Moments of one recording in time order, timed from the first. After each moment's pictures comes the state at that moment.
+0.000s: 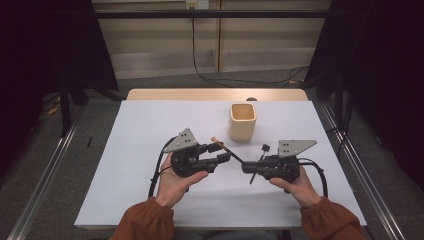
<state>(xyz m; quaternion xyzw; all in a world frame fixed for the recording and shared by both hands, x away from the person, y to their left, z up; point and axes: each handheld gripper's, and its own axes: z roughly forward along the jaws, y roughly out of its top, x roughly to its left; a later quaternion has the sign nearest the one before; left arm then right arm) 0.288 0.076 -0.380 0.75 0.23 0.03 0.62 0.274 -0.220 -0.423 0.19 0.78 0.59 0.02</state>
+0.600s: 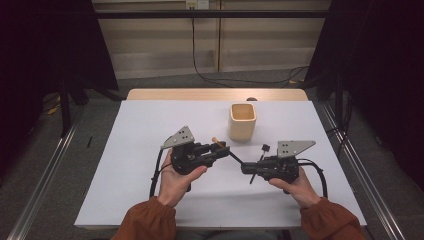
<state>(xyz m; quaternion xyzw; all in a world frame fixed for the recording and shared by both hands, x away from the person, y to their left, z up) 0.293 0.079 -0.380 0.73 0.24 -0.01 0.64 0.274 -0.219 -0.426 0.19 0.78 0.59 0.01</state>
